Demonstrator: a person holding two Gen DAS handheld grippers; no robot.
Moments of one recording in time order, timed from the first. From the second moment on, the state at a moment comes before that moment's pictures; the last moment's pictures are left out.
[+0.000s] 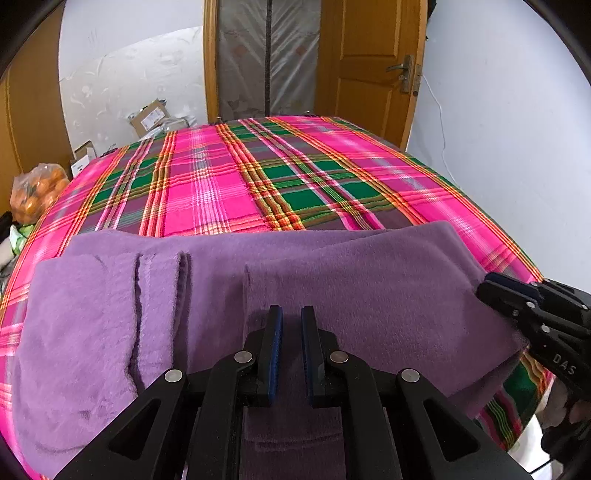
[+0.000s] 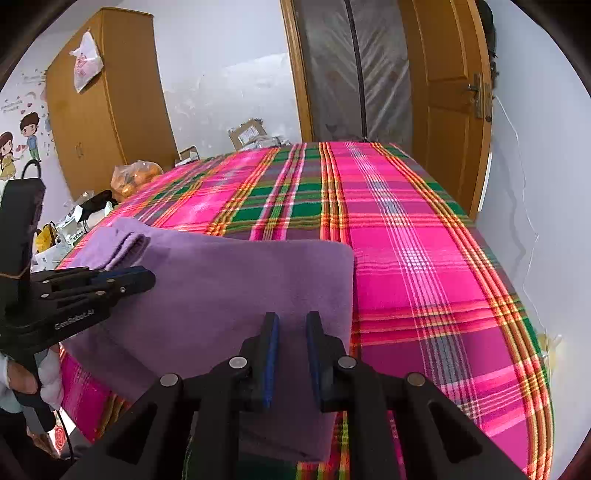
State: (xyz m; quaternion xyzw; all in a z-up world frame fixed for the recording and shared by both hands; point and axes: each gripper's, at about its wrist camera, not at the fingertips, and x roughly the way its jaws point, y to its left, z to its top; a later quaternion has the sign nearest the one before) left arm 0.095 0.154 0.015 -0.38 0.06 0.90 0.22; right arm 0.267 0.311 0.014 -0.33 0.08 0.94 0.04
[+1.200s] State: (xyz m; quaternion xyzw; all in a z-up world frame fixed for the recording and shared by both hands) left arm 0.132 0.127 0.009 -0.36 0.04 0.90 0.26; right arm 0.282 0.314 0.006 -0.33 0.09 0.94 0.00
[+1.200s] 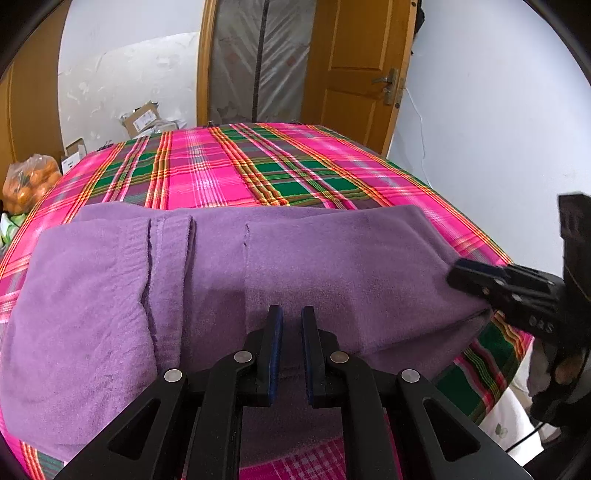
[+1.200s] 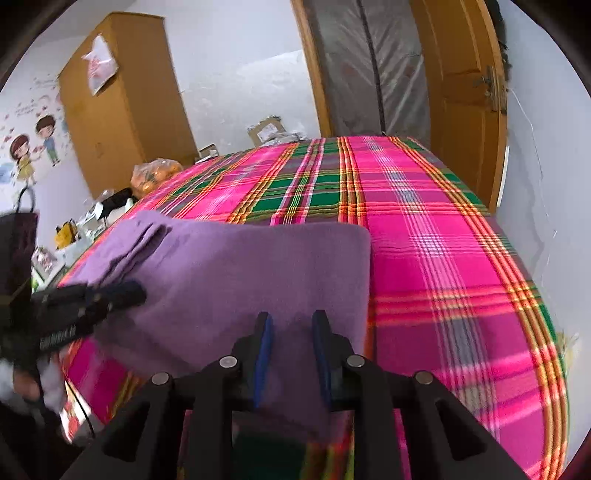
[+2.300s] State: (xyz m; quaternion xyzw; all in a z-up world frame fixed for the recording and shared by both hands) left arm 0.139 0.127 0.005 -0.34 0.04 0.90 0.26; right arm 0.235 0.384 0.003 -0.36 0.28 0.89 0.02
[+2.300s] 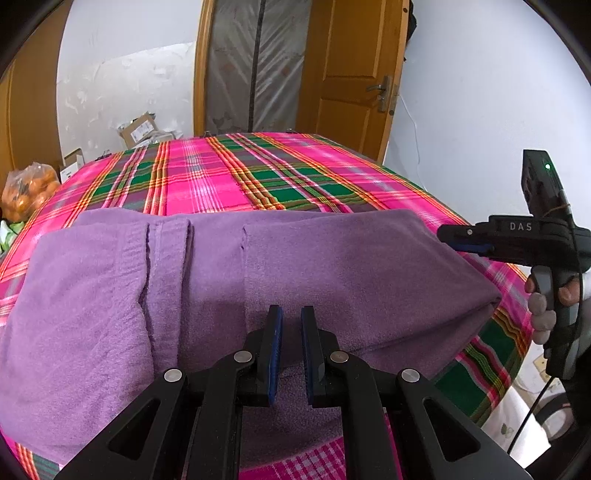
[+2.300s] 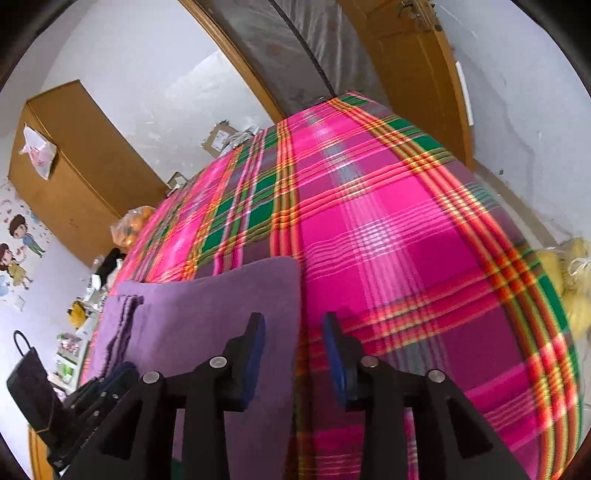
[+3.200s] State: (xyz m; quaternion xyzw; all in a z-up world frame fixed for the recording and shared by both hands) left arm 0.141 0.126 0.005 -0.33 0.03 0.90 0.27; right arm 0.268 0.378 -0.012 -0.41 0.39 0.82 -0.11
